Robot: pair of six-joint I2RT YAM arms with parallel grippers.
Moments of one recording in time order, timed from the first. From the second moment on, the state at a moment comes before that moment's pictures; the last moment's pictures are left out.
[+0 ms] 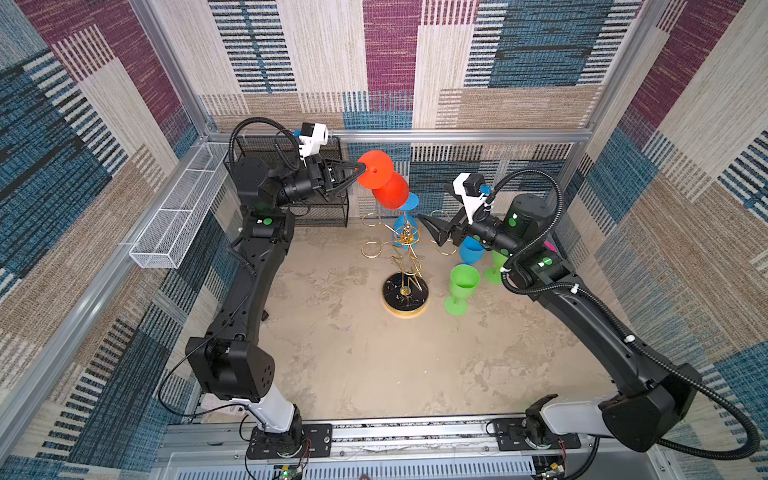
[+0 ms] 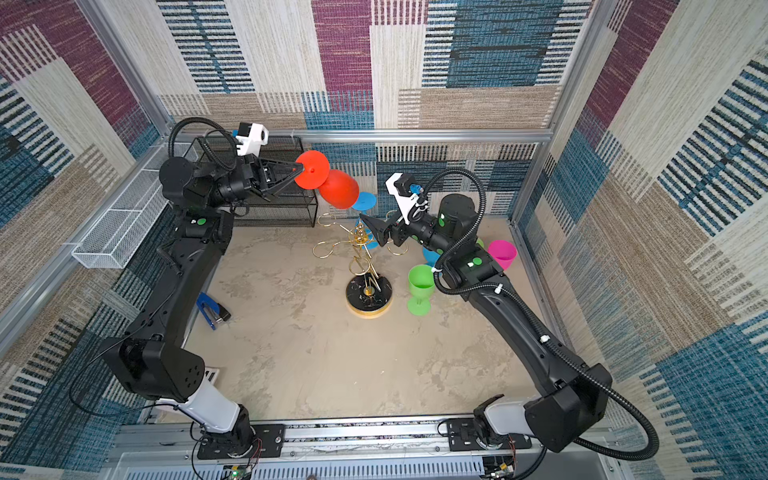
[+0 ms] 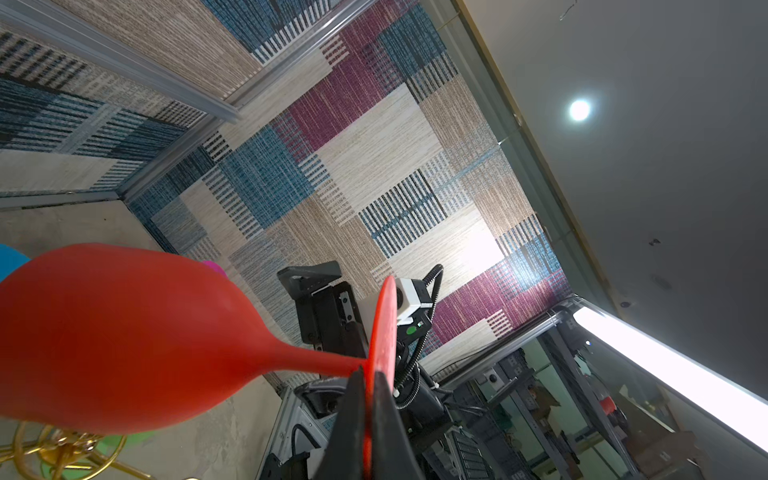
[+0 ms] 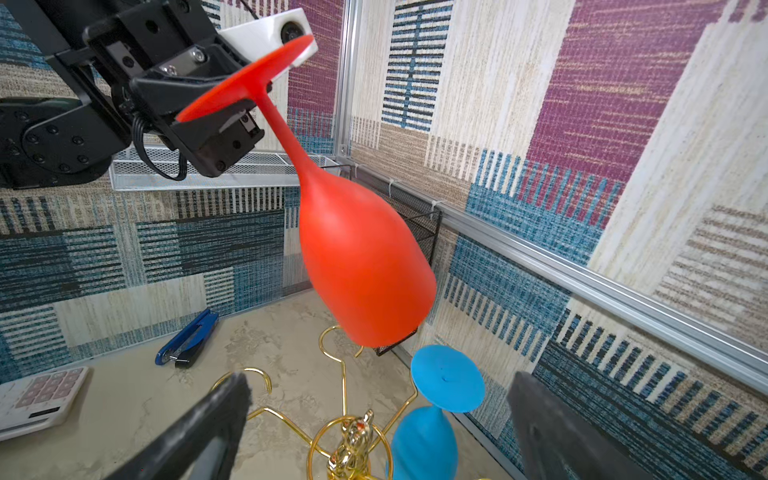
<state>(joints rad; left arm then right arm) -0.12 1.64 1.78 0.44 1.22 -1.49 0.48 1.36 1.41 0.02 -0.41 -0.17</state>
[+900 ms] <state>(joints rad) -0.21 1.61 1.72 0.48 1.23 -1.53 0.55 1.60 1.59 0.05 -0.43 -0.27</state>
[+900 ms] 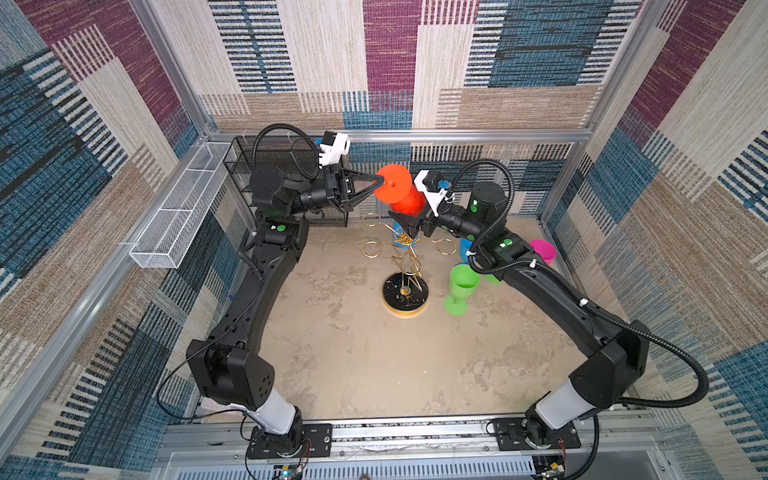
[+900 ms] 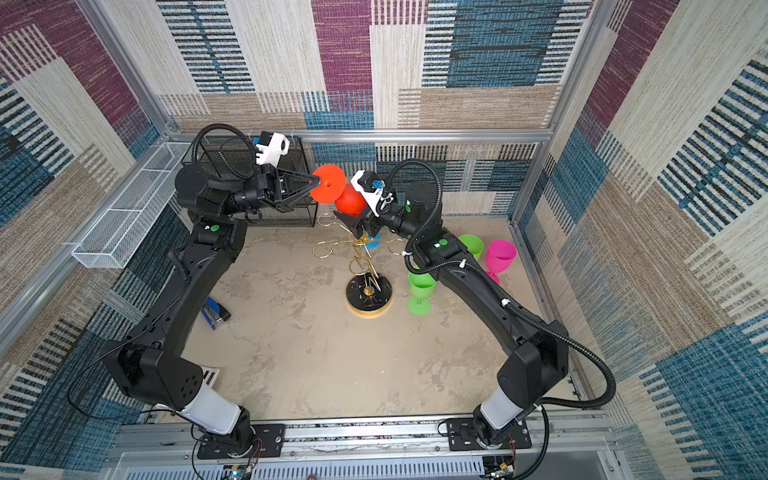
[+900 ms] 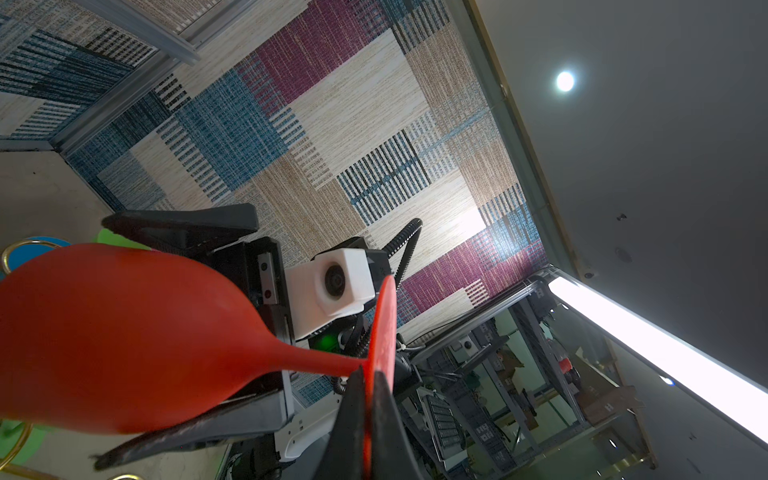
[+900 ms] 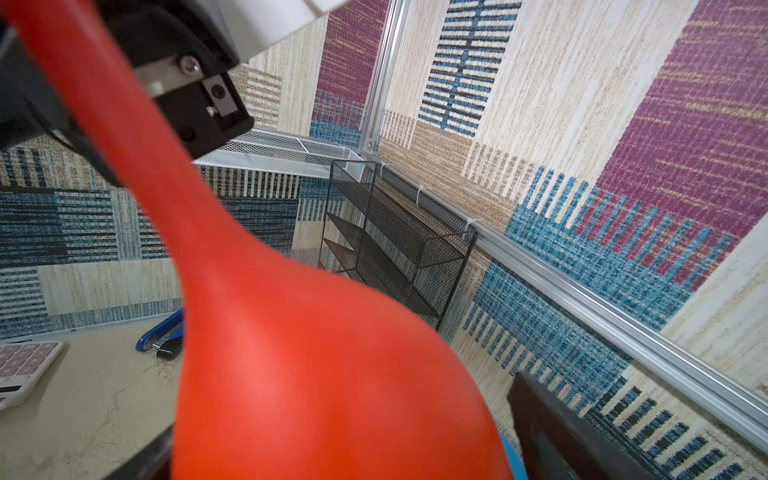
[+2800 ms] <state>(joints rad) -0.27 1.41 1.33 0.38 0.91 -0.12 0.57 1.43 1.79 -0.83 -0.26 0.01</state>
